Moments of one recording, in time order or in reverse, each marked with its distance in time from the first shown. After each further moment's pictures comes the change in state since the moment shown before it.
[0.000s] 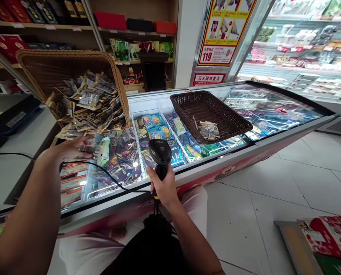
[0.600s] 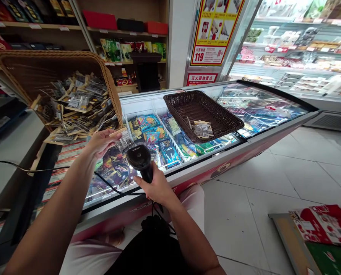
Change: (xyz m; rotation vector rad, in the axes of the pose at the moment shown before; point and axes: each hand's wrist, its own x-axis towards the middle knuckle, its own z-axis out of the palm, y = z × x) left_hand -0.001 0.110 0.093 -1.099 -0.057 -0.031; right_hand 0.006 -0.012 -0.006 -0.249 -0.247 0.099
